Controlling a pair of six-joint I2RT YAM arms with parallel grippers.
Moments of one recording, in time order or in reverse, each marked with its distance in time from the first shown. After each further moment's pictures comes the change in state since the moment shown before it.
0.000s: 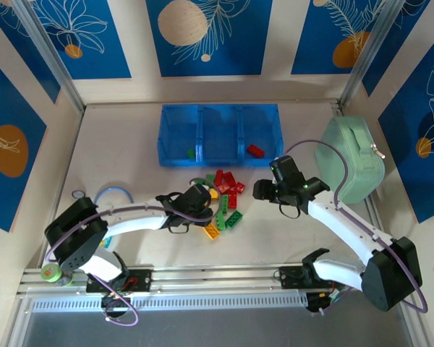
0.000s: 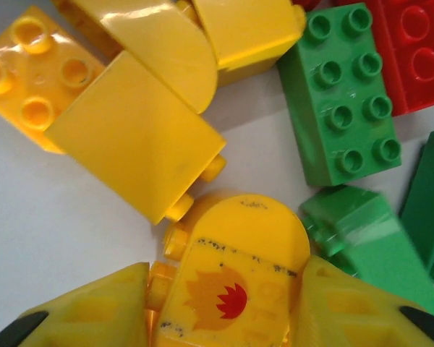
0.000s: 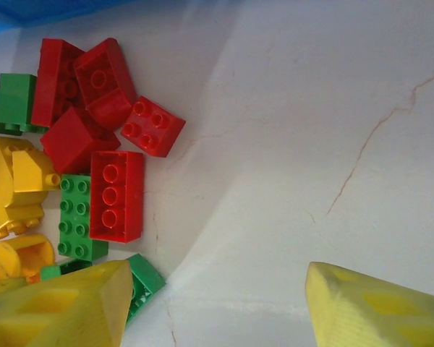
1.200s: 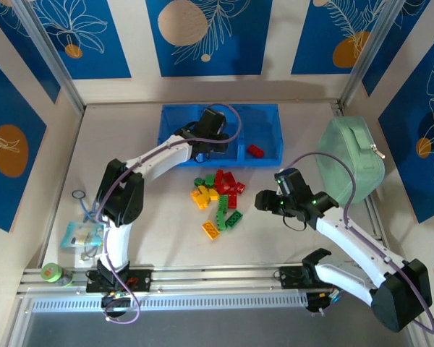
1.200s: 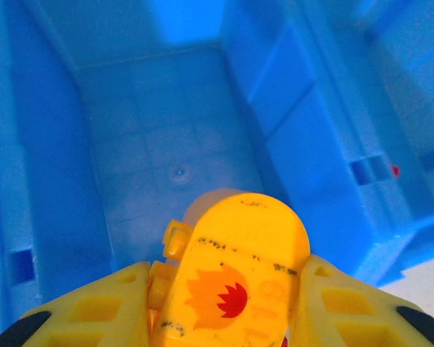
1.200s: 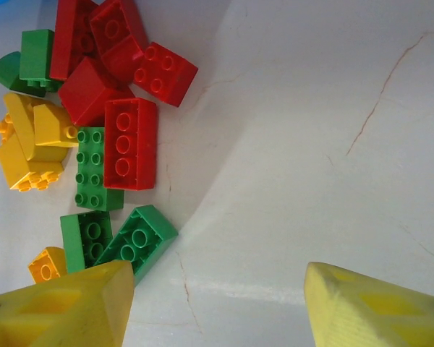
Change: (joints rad) left arm 0.277 0.551 0.957 -0.189 -0.028 0.249; right arm 0.023 -0.174 -0.123 -0.009 -0.073 0.061
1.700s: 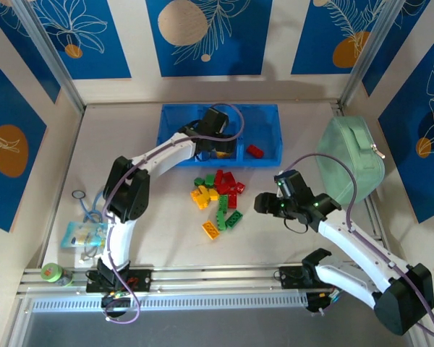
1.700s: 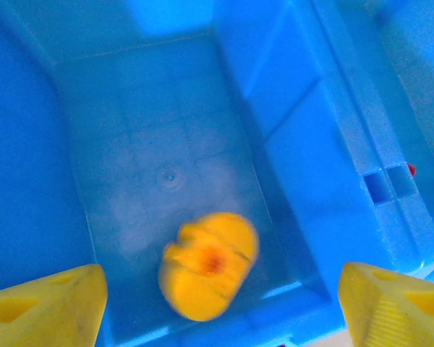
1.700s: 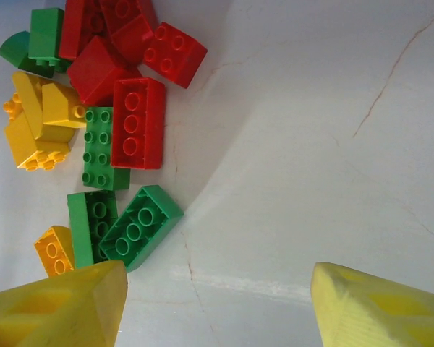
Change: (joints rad) left arm 0.011 0.038 0.047 -0.024 0.024 0.029; right arm 0.032 -0.028 0.010 -0.047 -0.006 -0.002
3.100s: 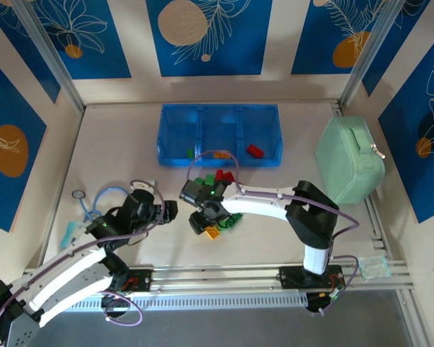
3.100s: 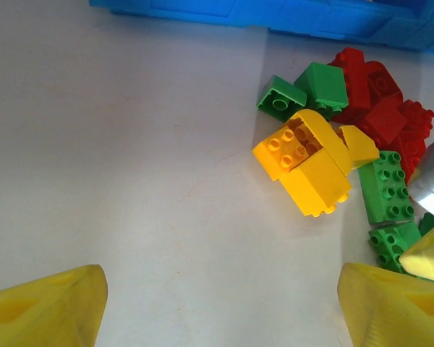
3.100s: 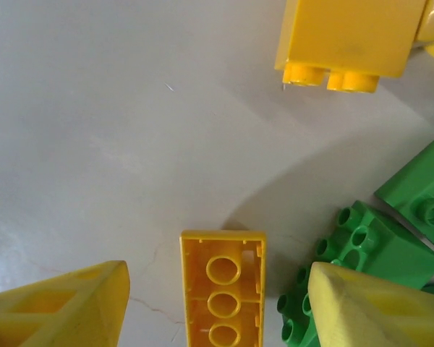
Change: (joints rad) left arm -0.059 -1.351 -1.262 0.014 -0.093 -0.262; right arm 0.564 0.928 0.627 -0.096 0.119 -0.164
